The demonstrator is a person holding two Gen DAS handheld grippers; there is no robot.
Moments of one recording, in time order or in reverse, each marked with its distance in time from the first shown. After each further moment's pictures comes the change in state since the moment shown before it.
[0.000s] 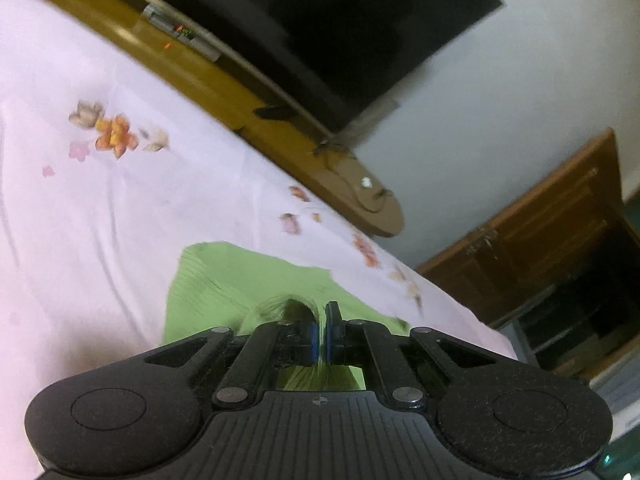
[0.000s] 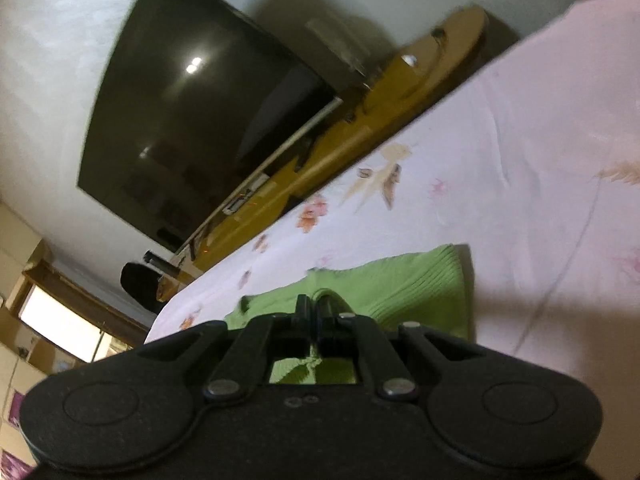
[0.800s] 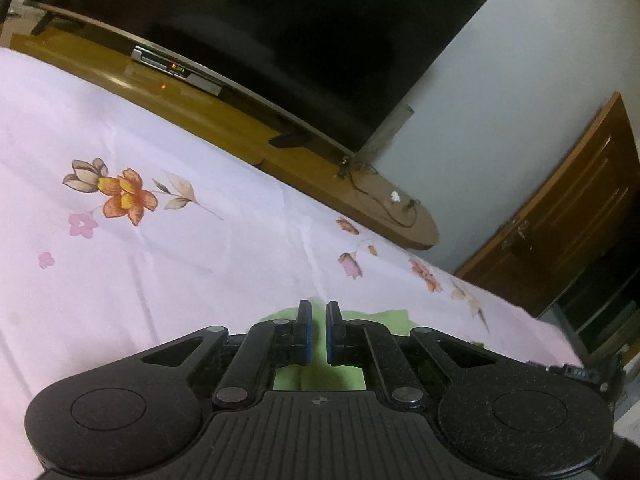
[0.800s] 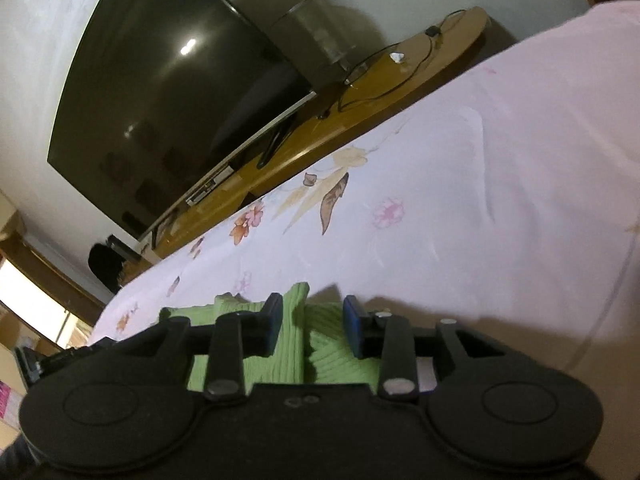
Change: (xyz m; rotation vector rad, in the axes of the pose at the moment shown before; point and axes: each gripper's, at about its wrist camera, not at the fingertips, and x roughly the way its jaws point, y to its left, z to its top) left arm 0.038 0.023 0.029 0.194 -0.057 0.068; right arm 0.048 -0.040 0.015 -0.118 0.009 -0.070
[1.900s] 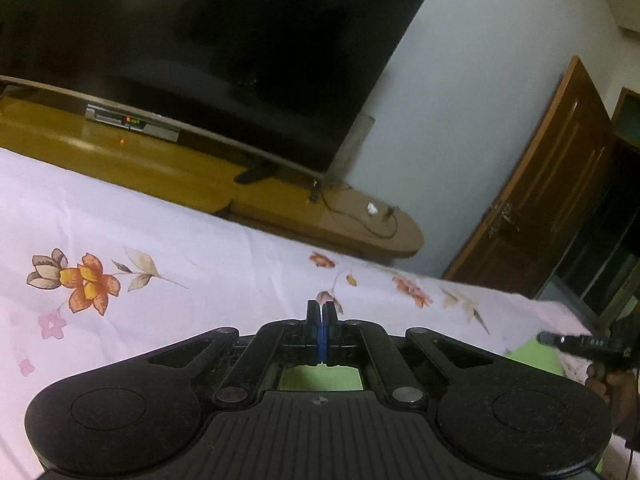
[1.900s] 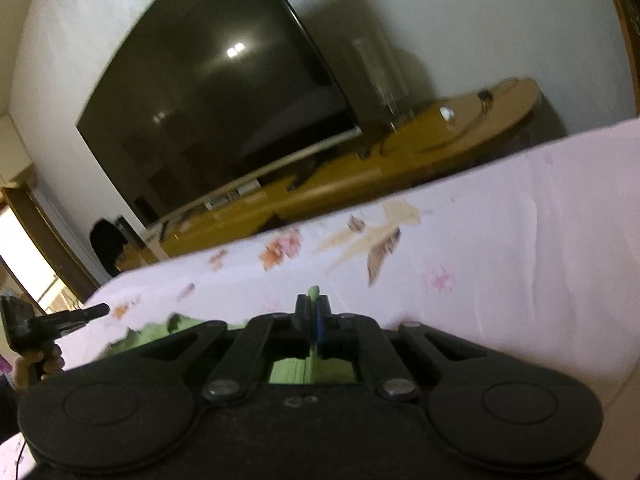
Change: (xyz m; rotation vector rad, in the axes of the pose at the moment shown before) left arm -0.008 -0.017 0.025 0.186 -0.055 -0.042; right arm -0.006 0.042 0.015 -0.221 -0.098 0.026
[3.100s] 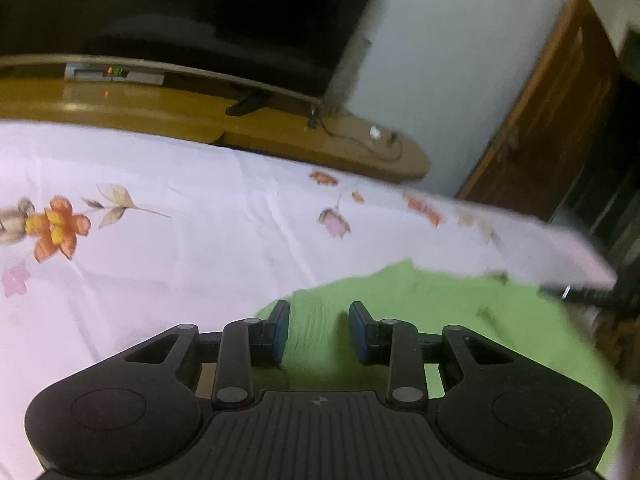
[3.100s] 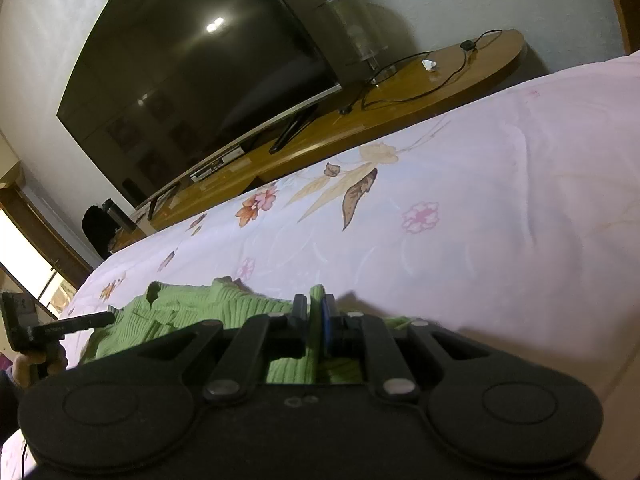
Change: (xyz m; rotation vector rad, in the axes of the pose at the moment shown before) left arm 0.035 -0.003 -0.019 0.035 0.180 0.004; right arm 0.022 -0.025 -0.023 0.075 0.116 -0.024
